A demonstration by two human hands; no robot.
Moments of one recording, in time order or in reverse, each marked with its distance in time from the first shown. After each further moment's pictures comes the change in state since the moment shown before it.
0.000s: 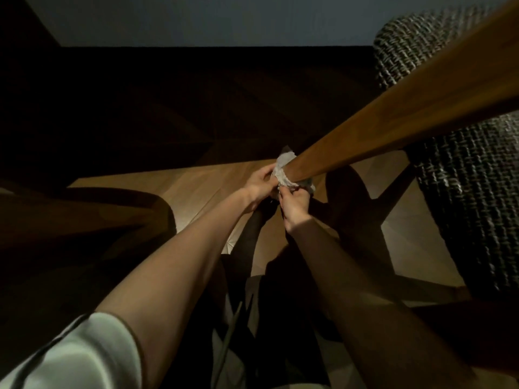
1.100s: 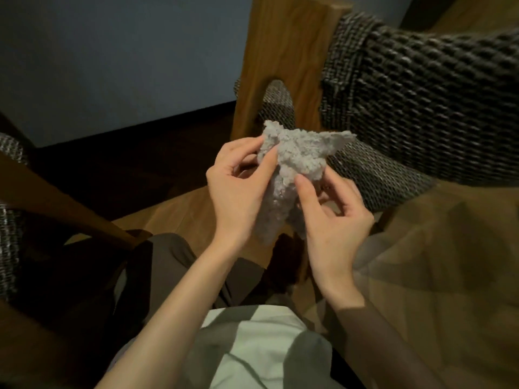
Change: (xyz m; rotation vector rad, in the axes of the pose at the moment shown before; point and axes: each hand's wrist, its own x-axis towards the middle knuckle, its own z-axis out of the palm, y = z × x) left_hand -0.325 0.077 0.073 -0.079 0.190 0.939; right_hand -0.359 -0.070 -0.136 0.043 0.471 -1.095
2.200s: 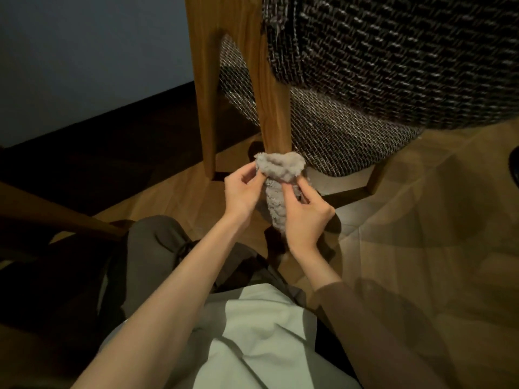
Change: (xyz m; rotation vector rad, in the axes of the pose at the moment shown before) left_hand -0.023 -0.114 0.045 0.001 -0.218 -0.379; right_hand -0.025 0.124 -0.019 -0.280 0.132 0.068
